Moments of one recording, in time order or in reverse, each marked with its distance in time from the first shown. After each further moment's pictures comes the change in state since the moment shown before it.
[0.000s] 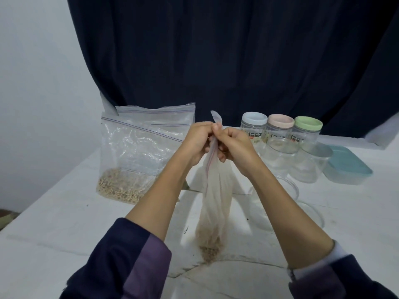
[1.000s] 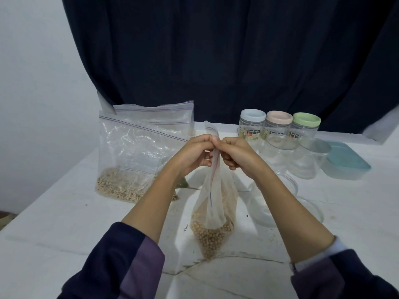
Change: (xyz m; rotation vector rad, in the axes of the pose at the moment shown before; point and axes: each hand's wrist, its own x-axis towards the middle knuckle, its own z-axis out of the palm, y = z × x) left_hand -0.009 -0.027 -0.018 0.113 -0.179 -0.124; right_hand -0.005 0.012 -0.017 -0.193 -0.093 0.174
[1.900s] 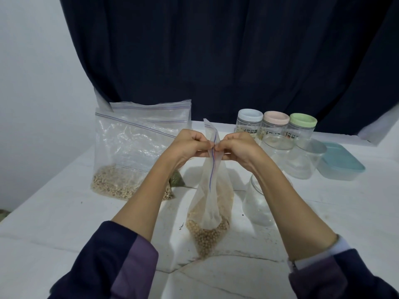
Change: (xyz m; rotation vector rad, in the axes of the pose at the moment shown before) left_hand -0.007 0.014 -0.002 0.081 0.150 0.062; right_hand -0.001 -0.018 -0.006 0.059 0.121 0.088
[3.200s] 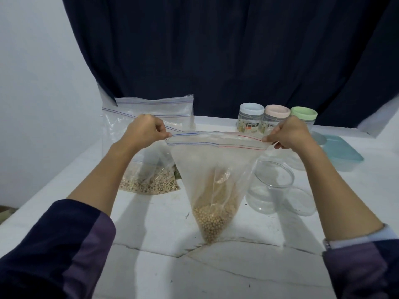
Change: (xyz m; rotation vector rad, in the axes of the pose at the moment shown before) left_hand -0.018 0.007 -0.099 1.024 0.231 0.144; right_hand -0.020 -0.013 -0.081 -0.709 0.358 0.117
